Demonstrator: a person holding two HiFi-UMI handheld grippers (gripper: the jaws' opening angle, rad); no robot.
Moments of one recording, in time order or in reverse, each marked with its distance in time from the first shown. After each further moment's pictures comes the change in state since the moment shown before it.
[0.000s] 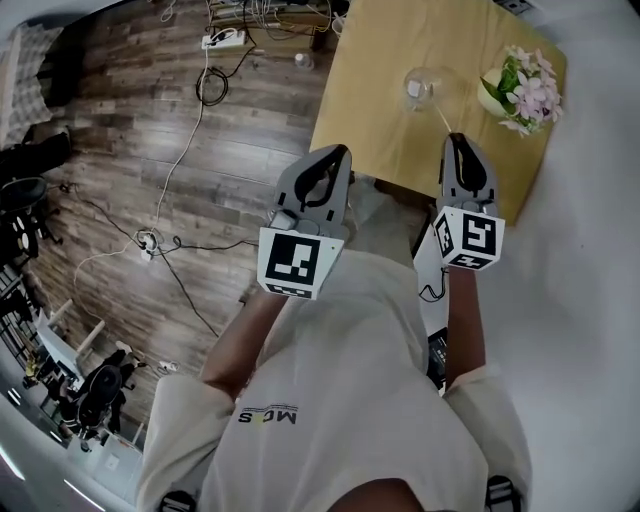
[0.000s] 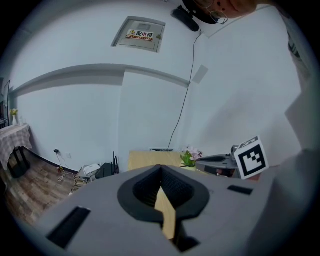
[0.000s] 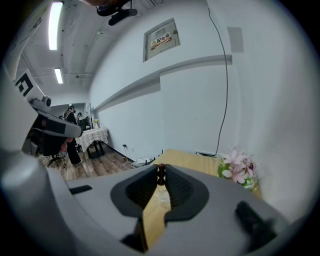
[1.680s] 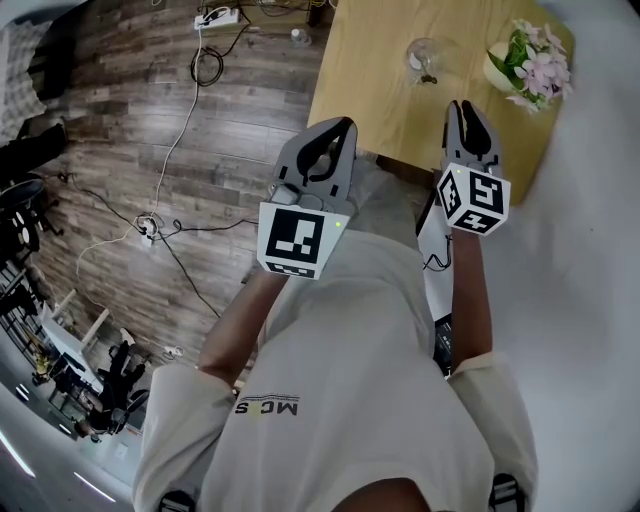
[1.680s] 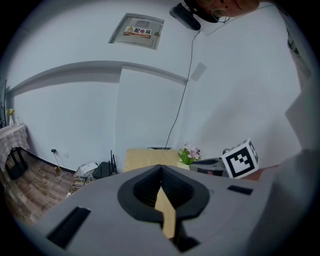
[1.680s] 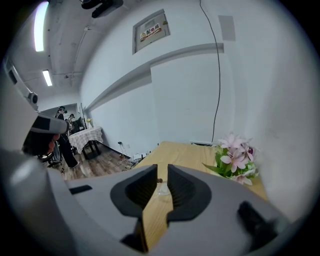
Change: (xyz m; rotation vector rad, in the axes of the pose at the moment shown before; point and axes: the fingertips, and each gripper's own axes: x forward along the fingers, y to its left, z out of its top) left arm 0.008 -0.006 -0.010 0.006 0.019 -0.027; right arm 0.021 -0.013 -0.031 0.086 0.071 -0.048
